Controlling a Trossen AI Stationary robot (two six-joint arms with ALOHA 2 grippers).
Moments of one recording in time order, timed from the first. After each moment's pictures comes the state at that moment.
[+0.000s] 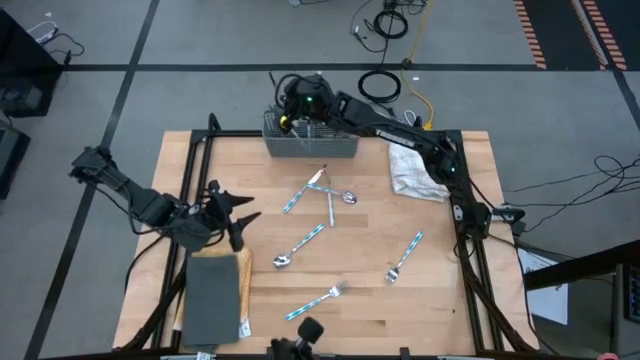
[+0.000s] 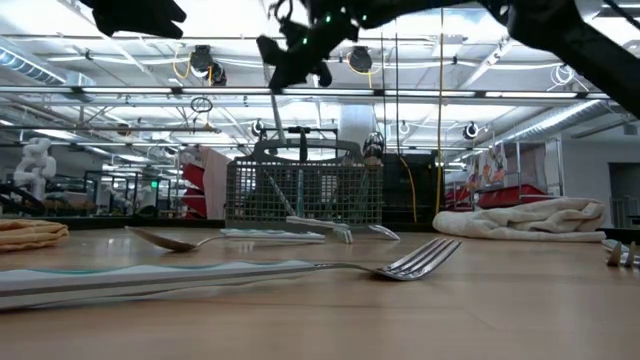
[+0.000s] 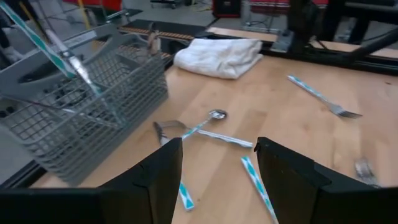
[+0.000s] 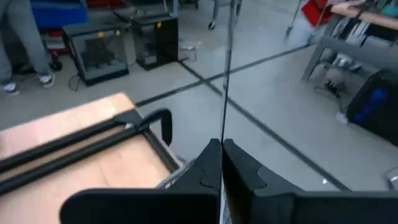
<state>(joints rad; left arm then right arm) -0.56 0.89 0.78 -0.55 -0.92 -0.52 -0.41 2.24 2.29 -0.40 0.26 0.05</state>
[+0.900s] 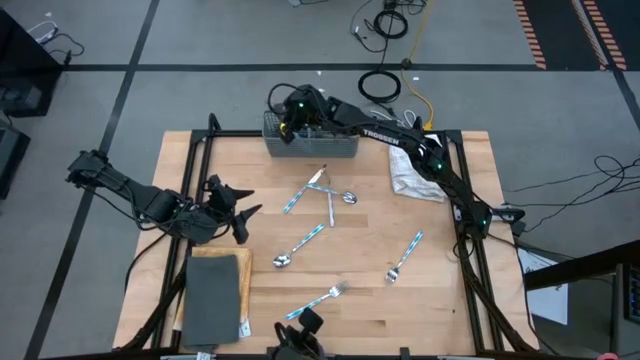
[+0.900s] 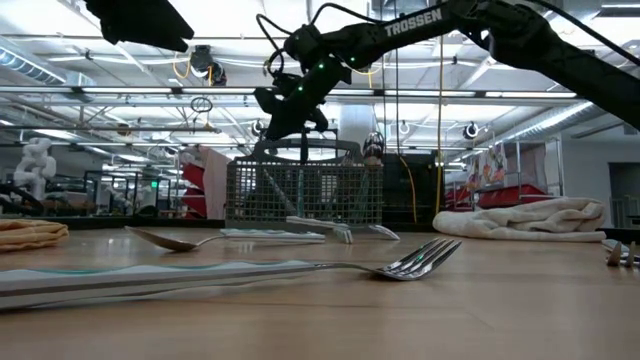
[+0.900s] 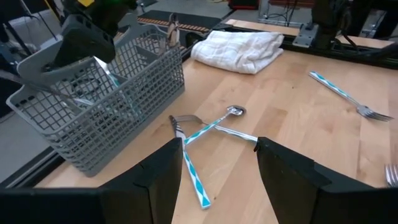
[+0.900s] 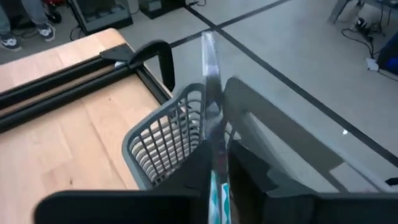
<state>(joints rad) -0.47 0.89 0.78 -0.57 -0.89 -0.52 -0.45 2.37 2.29 -0.48 0.15 0.12</state>
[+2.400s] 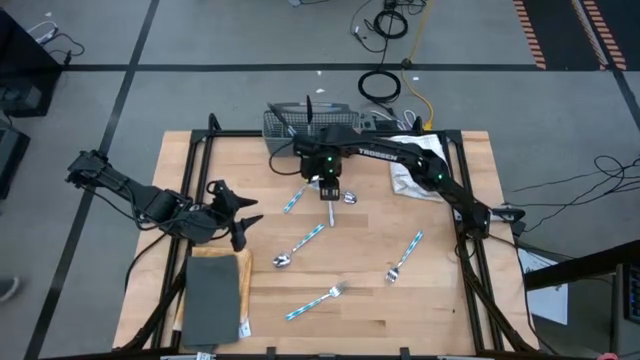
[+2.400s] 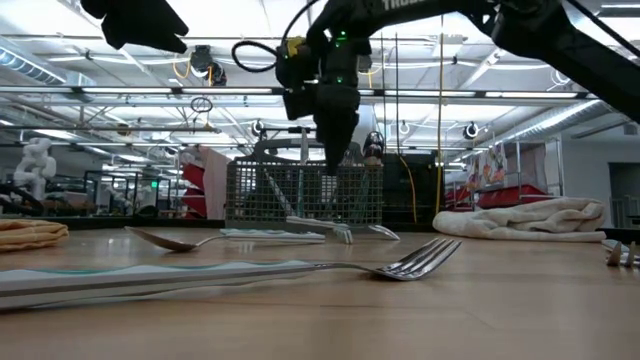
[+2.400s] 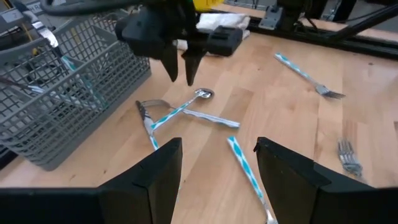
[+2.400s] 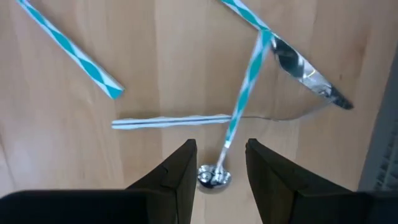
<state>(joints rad) -0.47 0.89 0.78 -0.56 -0.74 -0.52 -0.30 2.35 2.28 -1.41 -0.11 -0.28</state>
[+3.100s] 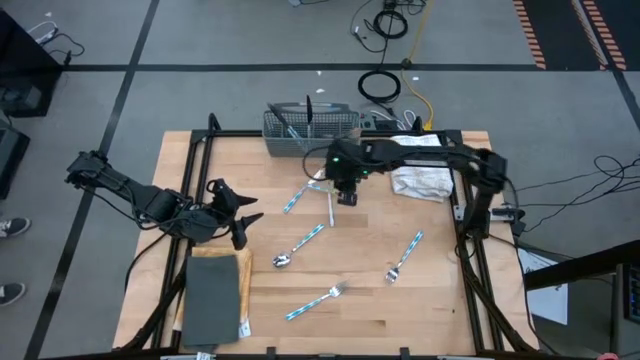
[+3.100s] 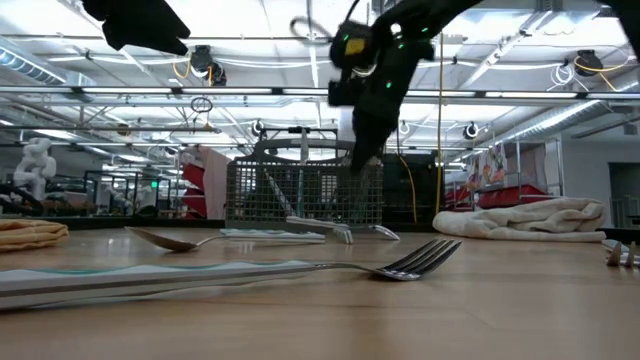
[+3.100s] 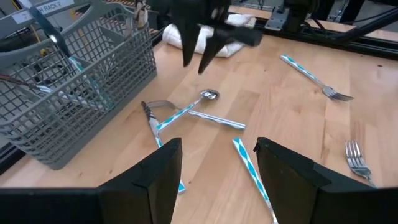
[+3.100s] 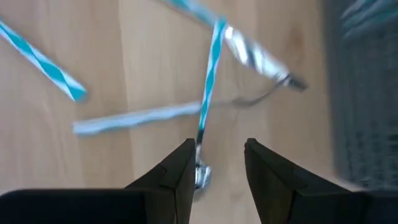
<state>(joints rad) -0.46 0.89 0.78 -0.57 -0.74 -0.52 -0.29 1.84 1.44 -0.71 0.00 -0.19</state>
